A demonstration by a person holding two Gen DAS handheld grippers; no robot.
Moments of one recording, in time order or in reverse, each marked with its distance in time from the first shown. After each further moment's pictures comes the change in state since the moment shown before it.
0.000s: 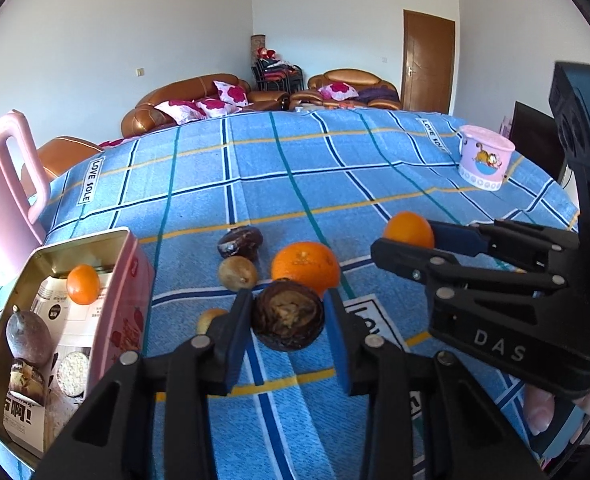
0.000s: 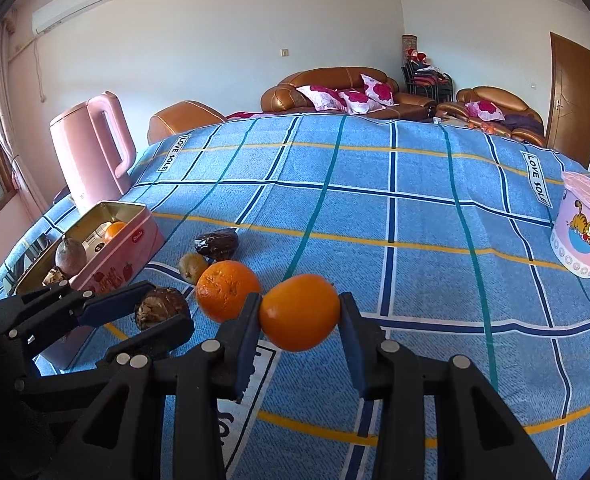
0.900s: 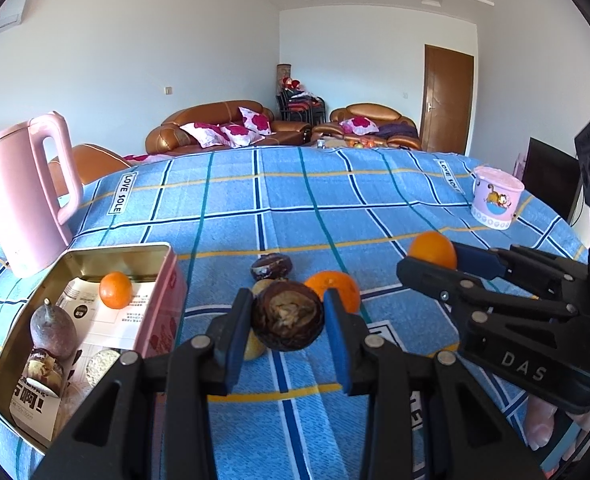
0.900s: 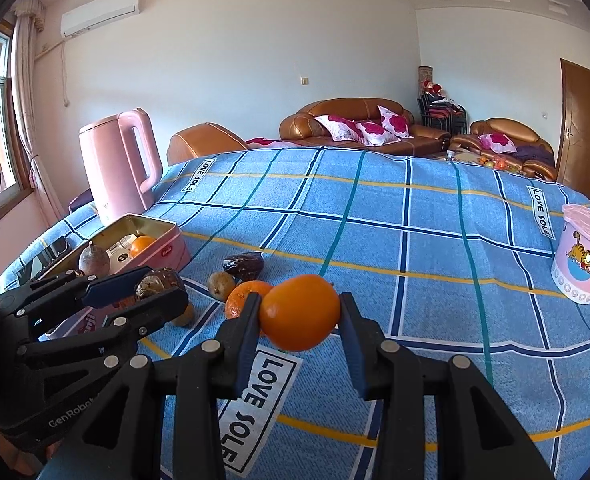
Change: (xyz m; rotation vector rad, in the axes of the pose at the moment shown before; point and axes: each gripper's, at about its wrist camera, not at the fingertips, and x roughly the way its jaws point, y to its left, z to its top) left arm -0.026 0.014 -0.003 -0.071 -0.129 0.056; right arm -0.023 0.010 -0.003 -0.055 -0.118 0.038
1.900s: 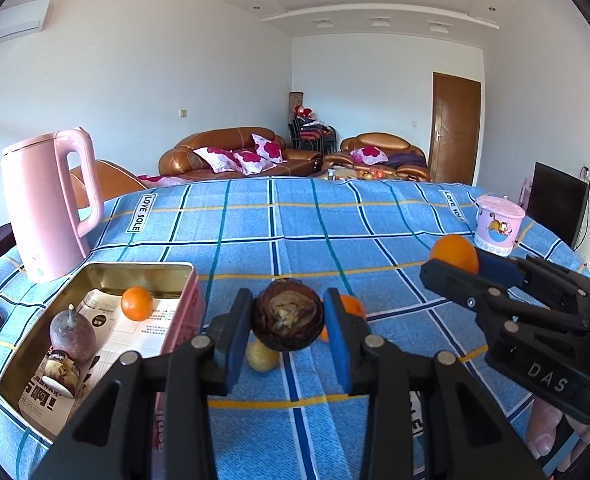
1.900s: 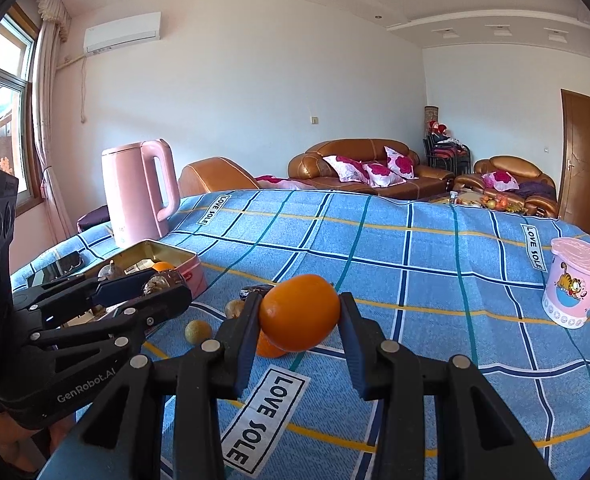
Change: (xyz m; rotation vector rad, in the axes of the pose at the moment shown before) left arm -0.022 0.007 -0.002 -0.034 -0.112 0.031; right arm -0.030 0.008 -0.004 -0.048 -0.157 0.014
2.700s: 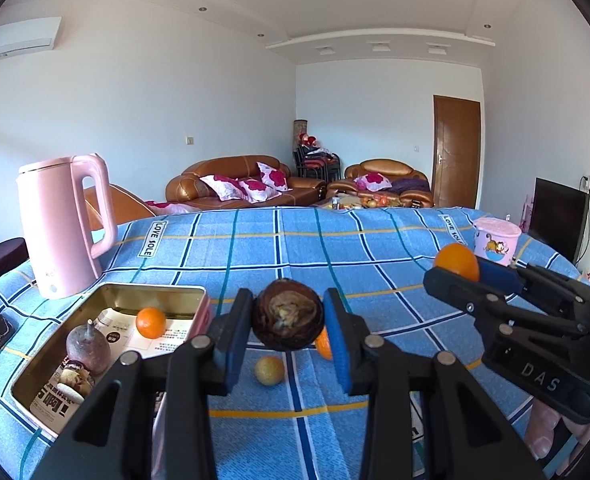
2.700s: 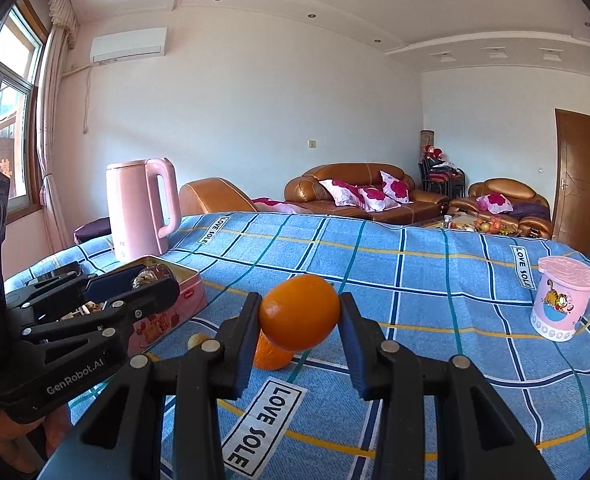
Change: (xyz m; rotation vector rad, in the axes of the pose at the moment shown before) left arm -0.023 -0.001 -0.001 0.005 -0.113 0.023; right arm -0.016 0.009 -0.003 -0.021 -0.084 -0.025
